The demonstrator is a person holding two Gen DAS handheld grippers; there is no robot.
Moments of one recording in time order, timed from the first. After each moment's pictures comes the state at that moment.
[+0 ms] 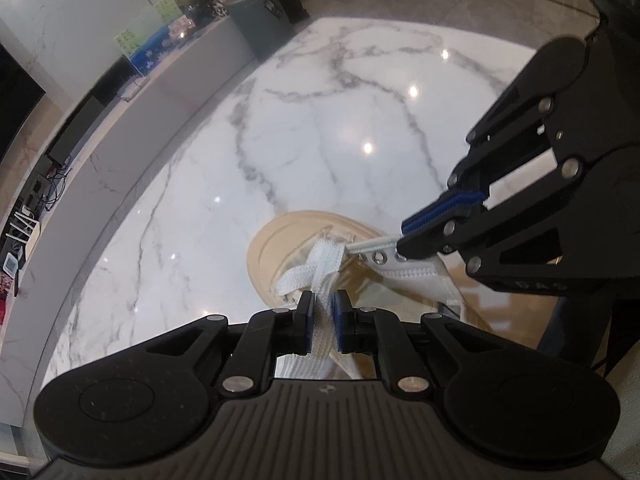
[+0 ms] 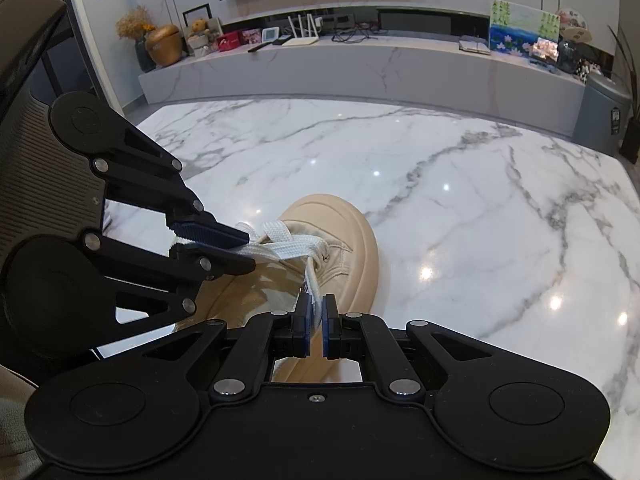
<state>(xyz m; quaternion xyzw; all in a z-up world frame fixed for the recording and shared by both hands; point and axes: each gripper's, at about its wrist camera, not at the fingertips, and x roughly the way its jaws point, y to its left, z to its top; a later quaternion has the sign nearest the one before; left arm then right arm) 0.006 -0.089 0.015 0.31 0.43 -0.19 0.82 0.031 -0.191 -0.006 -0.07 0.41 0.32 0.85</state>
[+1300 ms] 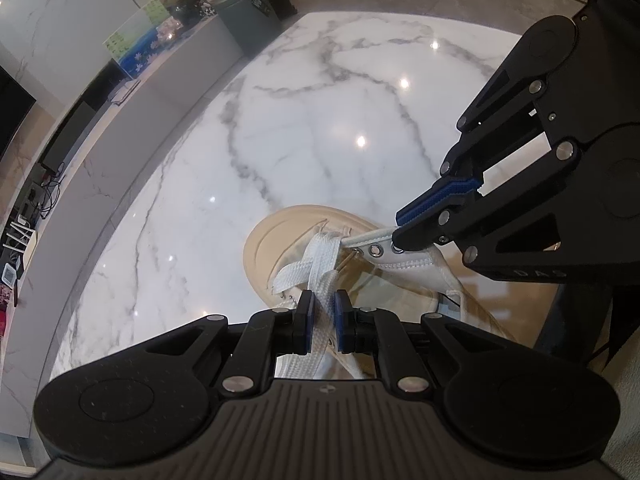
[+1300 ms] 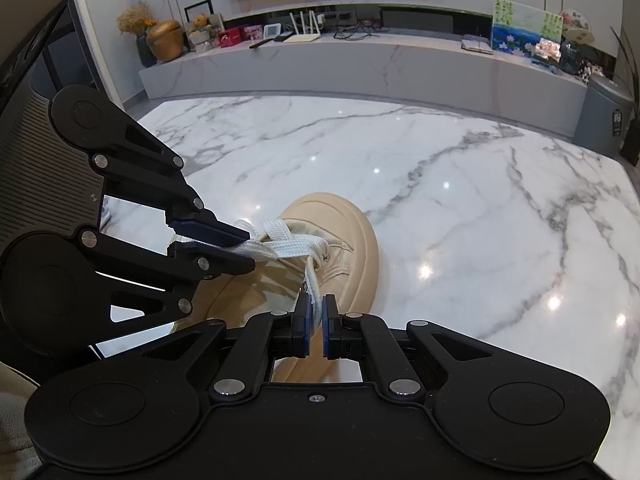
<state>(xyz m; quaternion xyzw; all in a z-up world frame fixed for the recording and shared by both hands) 0.008 -0.092 0.007 0.32 0.45 -0.21 0.81 0.031 -0.193 -0.006 -0.07 0.41 0.32 0.85</state>
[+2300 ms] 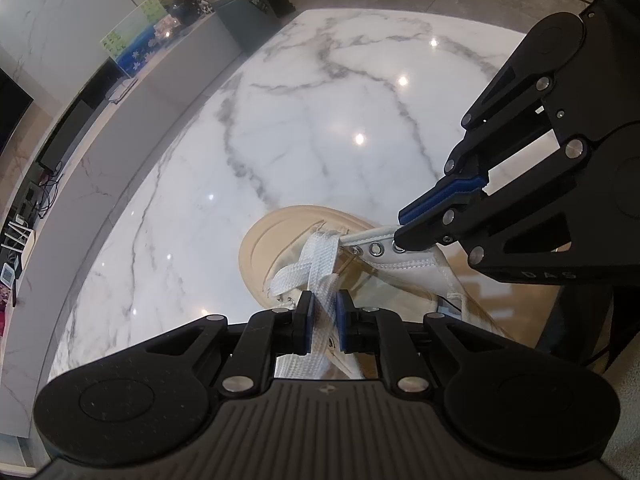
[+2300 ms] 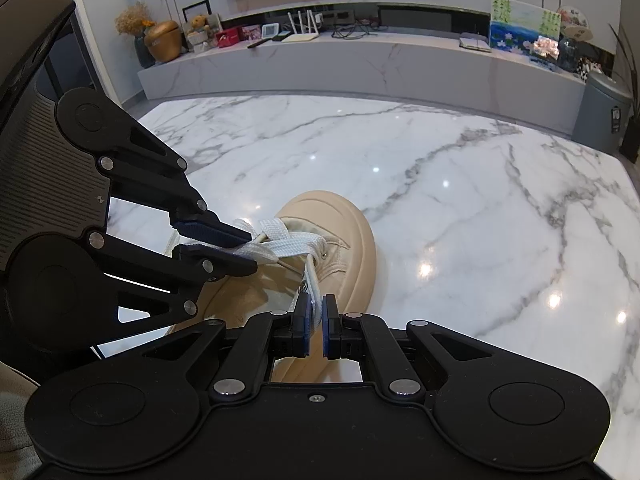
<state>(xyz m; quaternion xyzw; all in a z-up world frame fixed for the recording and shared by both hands) 0.011 -0.094 0.004 0.32 0.45 -0.21 0.81 0.032 -0.192 -0.008 -0.07 0.42 0.32 0.85</state>
